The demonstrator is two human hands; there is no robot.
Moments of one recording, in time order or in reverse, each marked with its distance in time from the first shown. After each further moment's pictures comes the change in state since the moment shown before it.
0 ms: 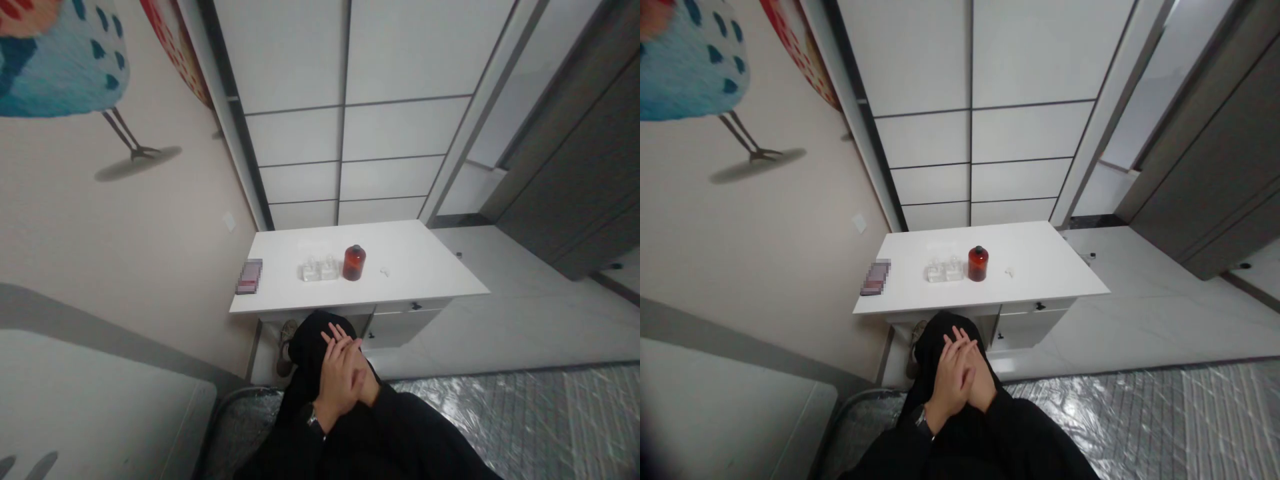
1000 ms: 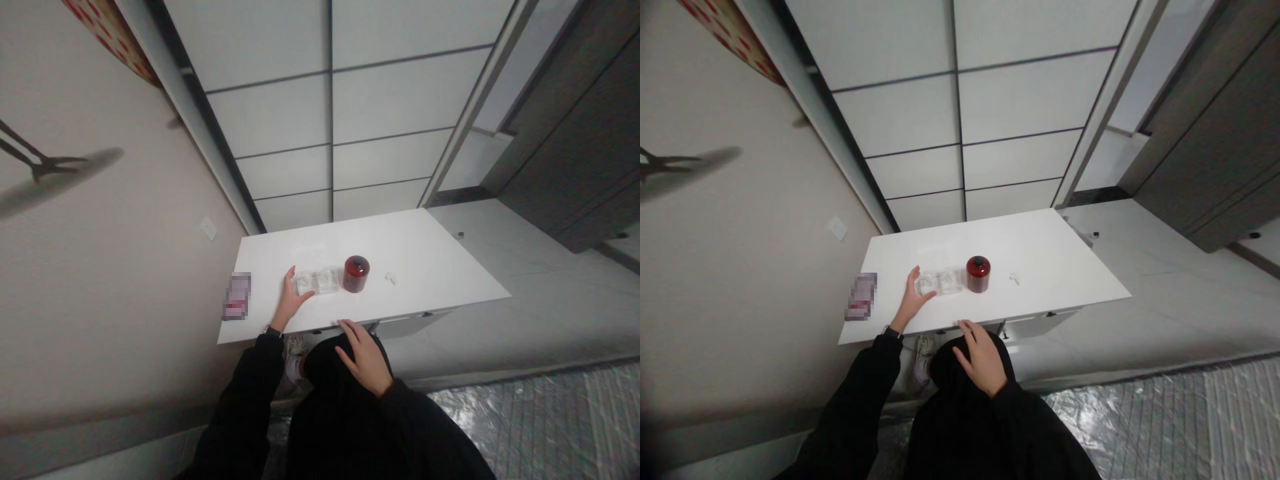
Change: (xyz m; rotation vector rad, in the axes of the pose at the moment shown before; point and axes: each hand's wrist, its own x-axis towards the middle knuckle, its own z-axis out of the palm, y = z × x) left_hand 0.192 -0.221 -0.070 -0.390 0.209 -0.278; right_hand 0.081 0.030 -0.050 -0.045 -0.014 0.168
